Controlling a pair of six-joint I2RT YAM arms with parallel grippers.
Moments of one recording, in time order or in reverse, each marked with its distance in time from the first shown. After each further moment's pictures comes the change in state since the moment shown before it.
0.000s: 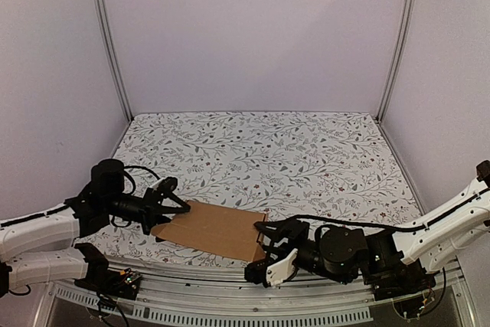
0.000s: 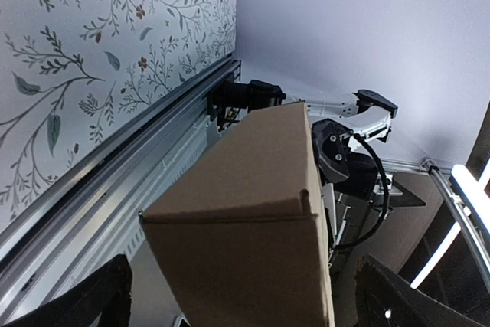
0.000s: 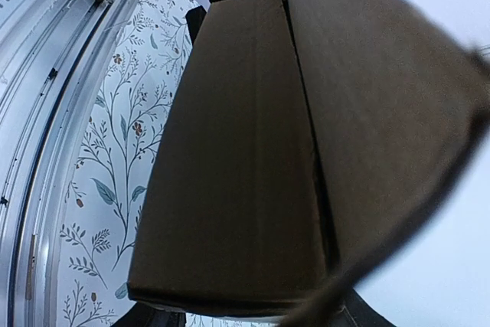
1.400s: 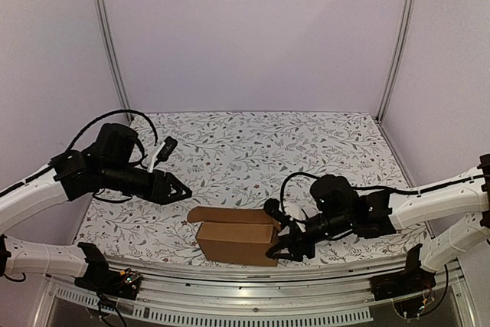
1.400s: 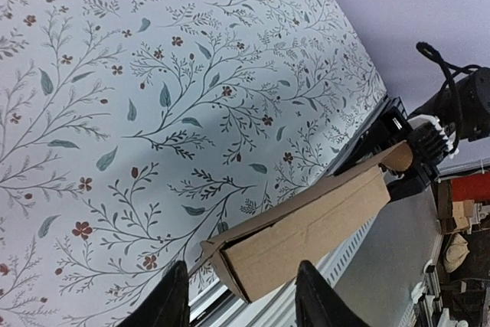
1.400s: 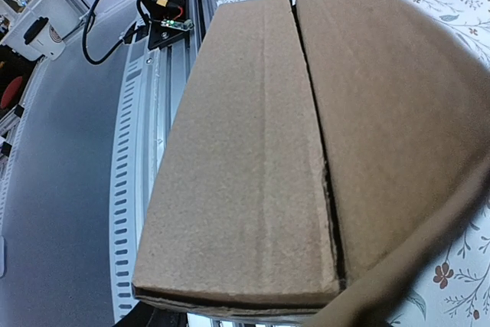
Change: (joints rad) left arm -0.131 0.111 0.523 -0.755 -0.662 0.822; right arm -0.463 0.009 0.035 -0.399 -0.964 1.069
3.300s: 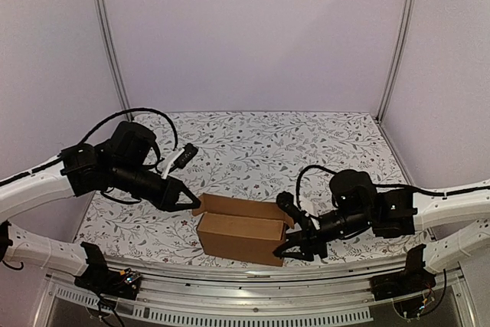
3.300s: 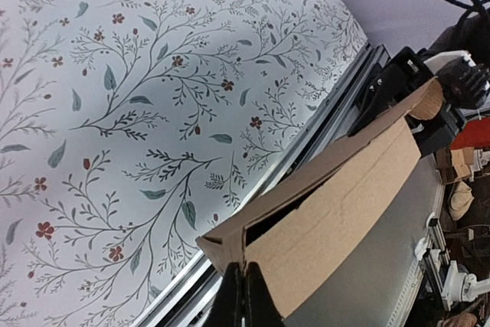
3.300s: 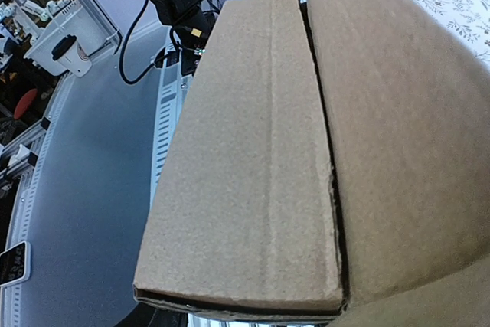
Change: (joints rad) left arm -0.180 0.091 0.095 -0.055 0.003 0.047; right arm 0.016 -0.199 -0.020 -0.070 -0.030 0.059
